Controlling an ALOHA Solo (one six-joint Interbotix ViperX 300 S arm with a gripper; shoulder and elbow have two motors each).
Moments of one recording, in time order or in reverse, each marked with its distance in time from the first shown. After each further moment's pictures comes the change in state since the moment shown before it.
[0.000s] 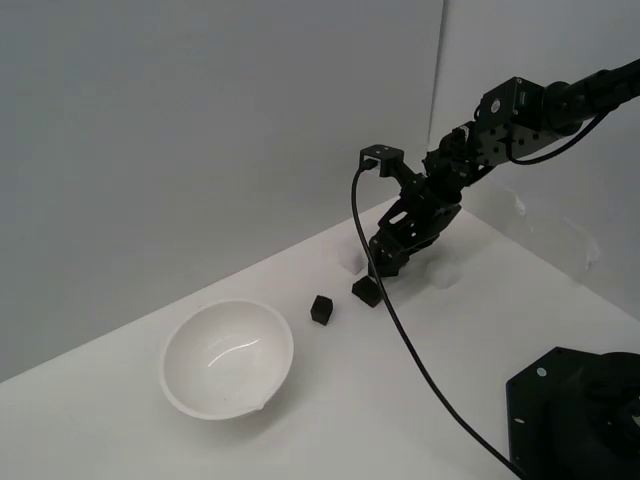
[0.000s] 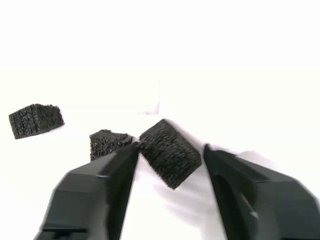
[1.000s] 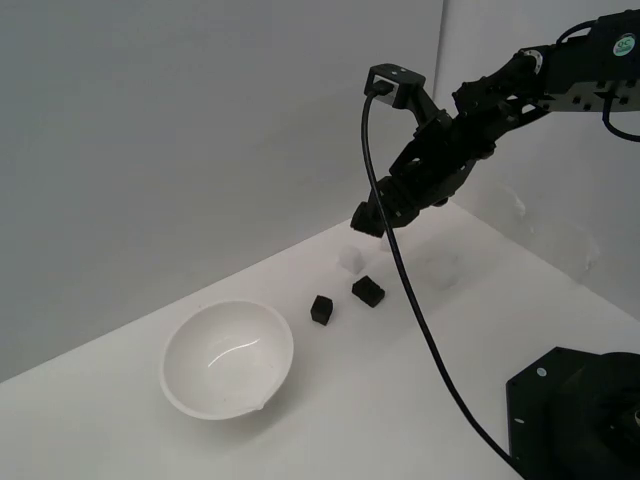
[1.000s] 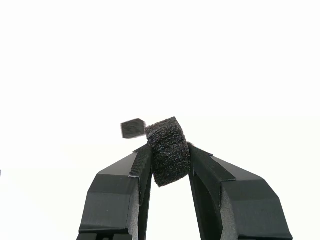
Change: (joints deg) arm -5.8 23.6 23.6 0.1 0.0 0.0 8.9 -7.3
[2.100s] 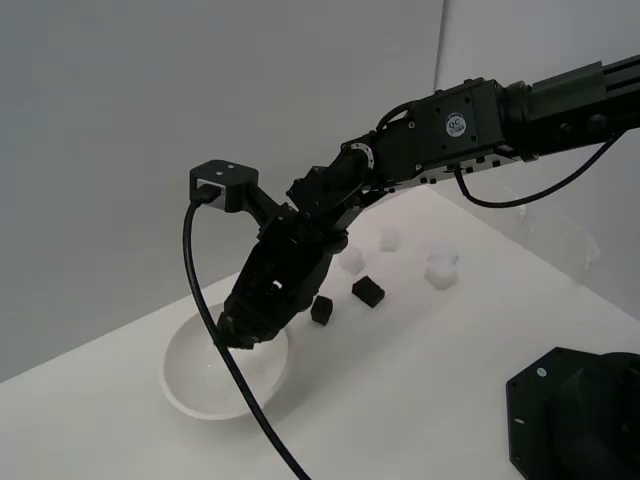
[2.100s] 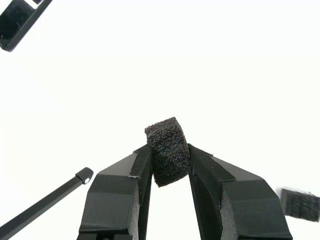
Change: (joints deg) arm -33.1 -16.3 -16.3 -7.6 -7.6 -4.8 -10.8 -8.7
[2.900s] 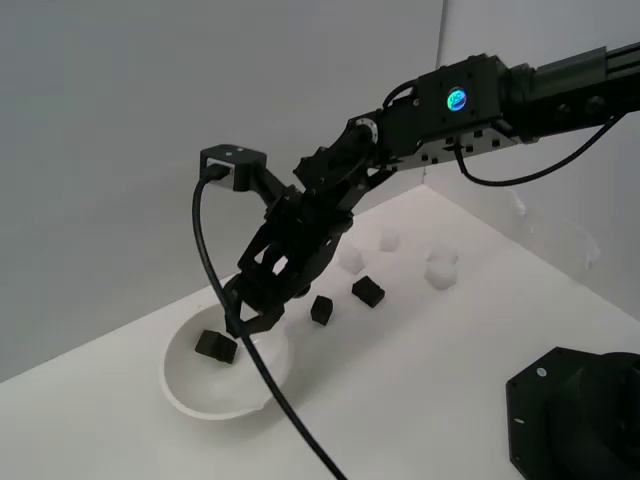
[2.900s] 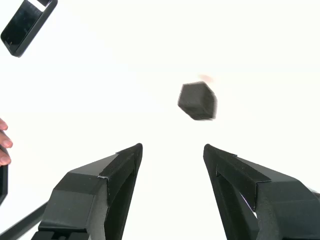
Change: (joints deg) arm 4.7 0.9 0.8 -1.3 -1.3 -1.4 5.0 1.0
